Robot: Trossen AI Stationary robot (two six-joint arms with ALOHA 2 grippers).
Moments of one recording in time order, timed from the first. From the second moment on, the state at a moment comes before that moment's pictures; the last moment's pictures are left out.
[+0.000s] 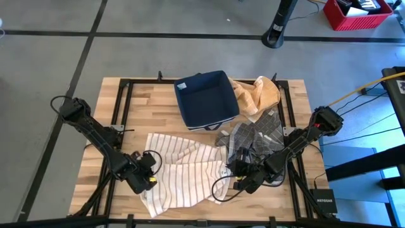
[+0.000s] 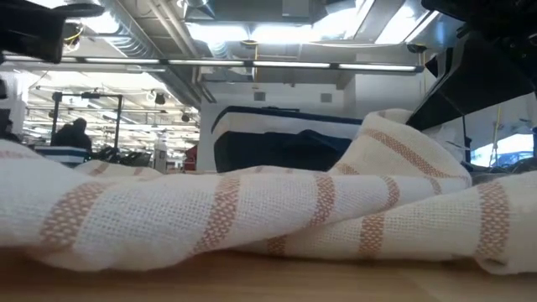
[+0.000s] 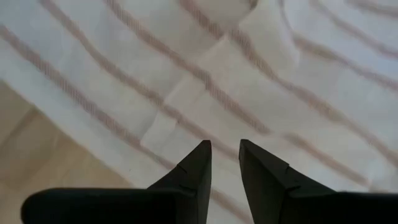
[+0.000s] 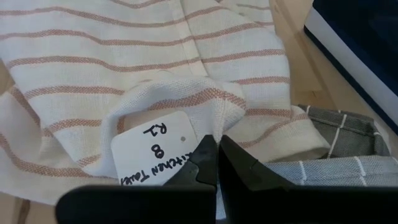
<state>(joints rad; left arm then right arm) -0.81 1.46 0.80 -0.72 -0.33 -1.47 0.67 1.61 0.85 -0.23 0.66 0.59</state>
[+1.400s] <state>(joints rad) -0.75 1.38 0.62 -0.56 -0.28 -1.39 0.67 1.61 0.85 -0.23 0.66 0.57</state>
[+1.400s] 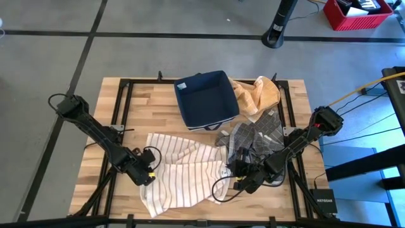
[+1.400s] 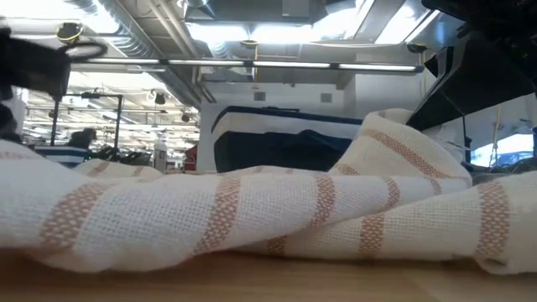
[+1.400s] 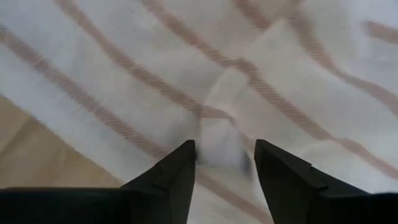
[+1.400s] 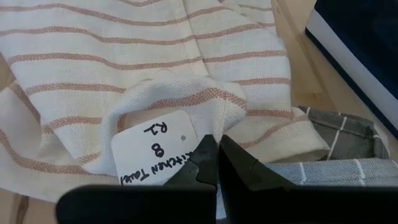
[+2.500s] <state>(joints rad) -0.82 1.34 0.87 -0.66 -0.50 -1.10 0.69 1.57 0.98 -0.35 0.69 0.44</state>
